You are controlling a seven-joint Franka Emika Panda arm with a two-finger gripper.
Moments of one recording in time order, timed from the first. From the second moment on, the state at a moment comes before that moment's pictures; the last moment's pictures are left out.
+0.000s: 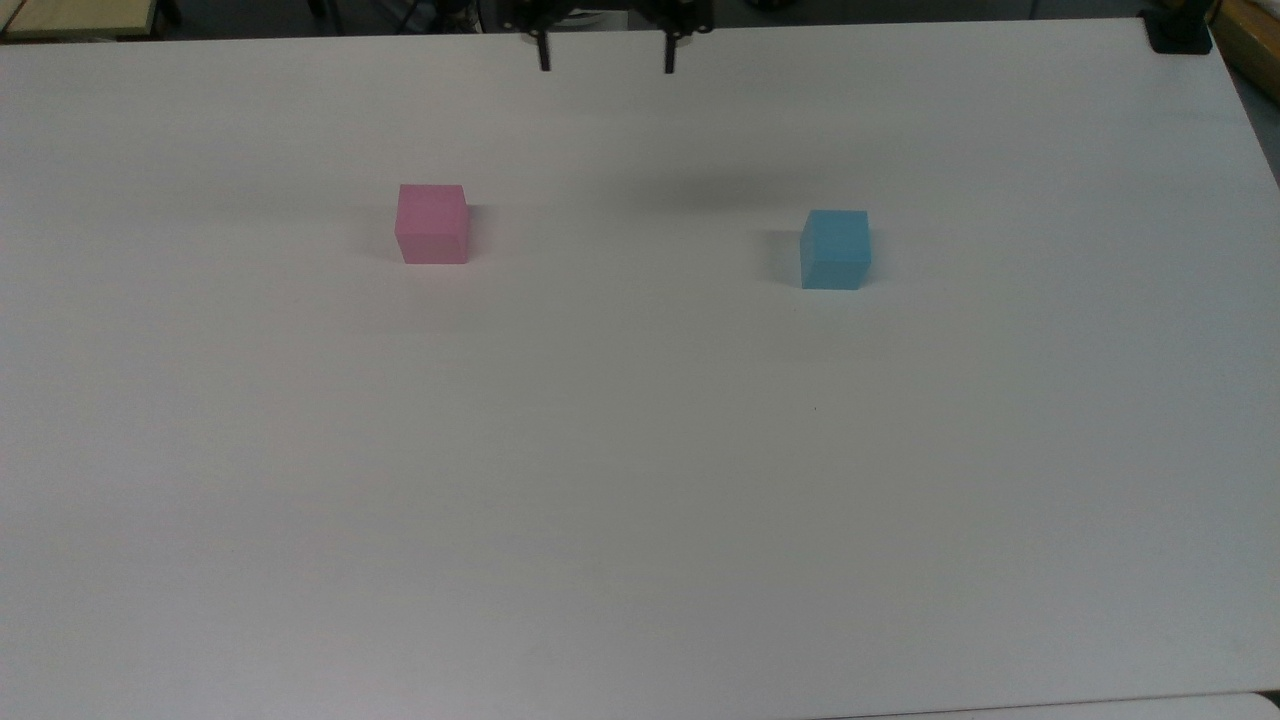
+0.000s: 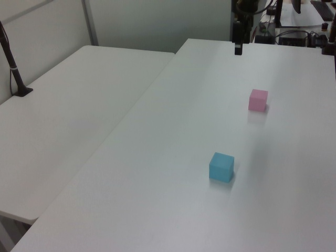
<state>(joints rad) 0.16 0.07 0.01 -1.54 -0.01 1.58 0.14</state>
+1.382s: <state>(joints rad) 0.53 0.24 0.02 -1.72 0.00 1.96 0.60</state>
